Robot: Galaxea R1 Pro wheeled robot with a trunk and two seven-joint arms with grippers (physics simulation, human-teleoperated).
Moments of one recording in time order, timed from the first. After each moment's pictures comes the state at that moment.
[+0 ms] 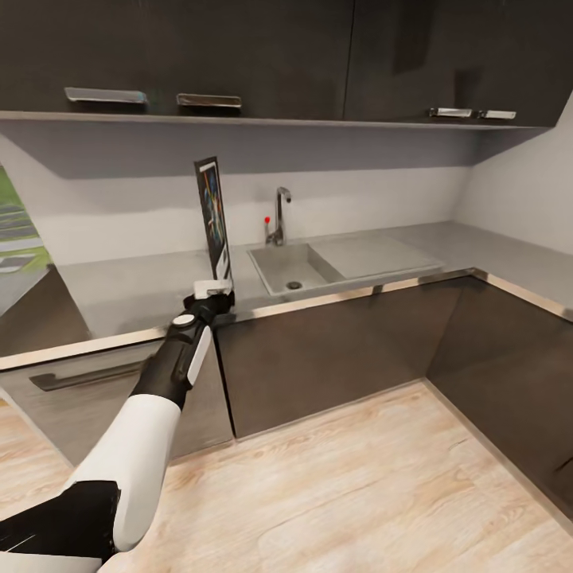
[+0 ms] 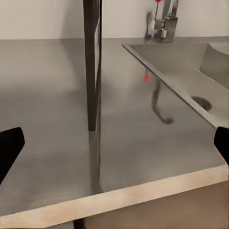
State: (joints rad) left arm -0.98 -0.14 0.07 -0.89 -0.08 0.29 0.10; right arm -0.05 -0.13 0.00 -0.43 0.08 -0.06 -0.01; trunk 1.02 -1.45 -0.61
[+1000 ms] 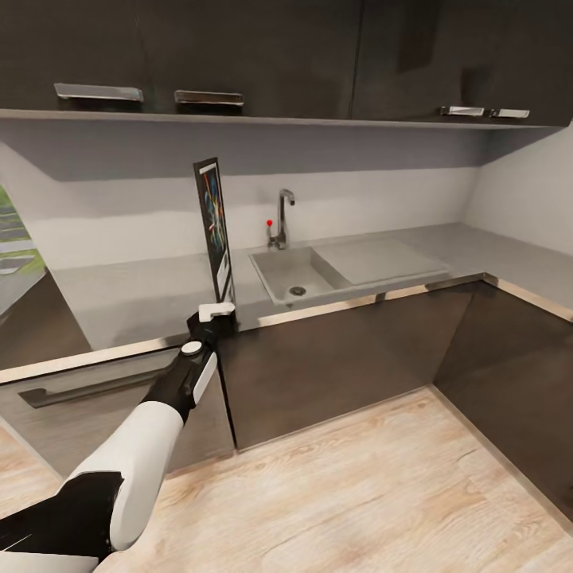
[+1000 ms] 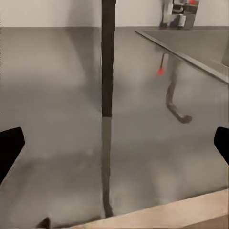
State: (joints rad) left arm -0.98 -0.13 0.08 -0.61 -0.09 -0.01 0.14; right arm -0.05 -0.13 0.00 -0.43 0.08 -0.06 -0.01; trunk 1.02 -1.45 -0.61
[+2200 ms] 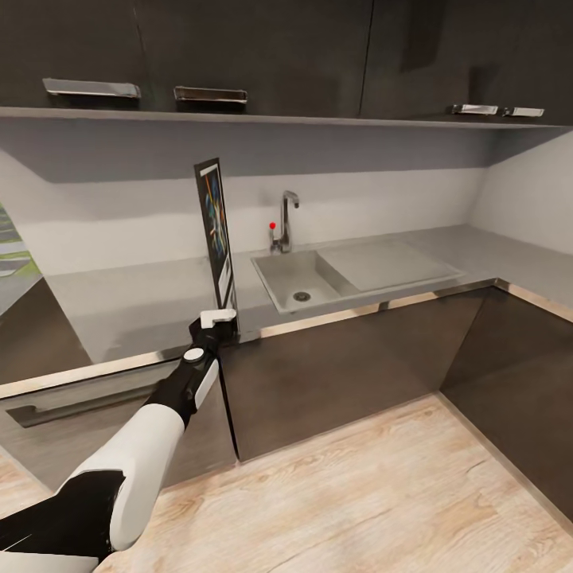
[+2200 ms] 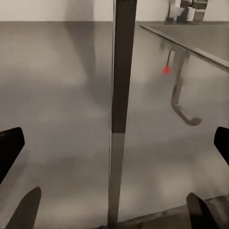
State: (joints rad) left arm -0.98 -0.13 0.07 -0.55 -0.09 -0.07 0.14; right arm -0.05 -0.13 0.01 -0.43 0.08 -0.06 -0.01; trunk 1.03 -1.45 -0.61
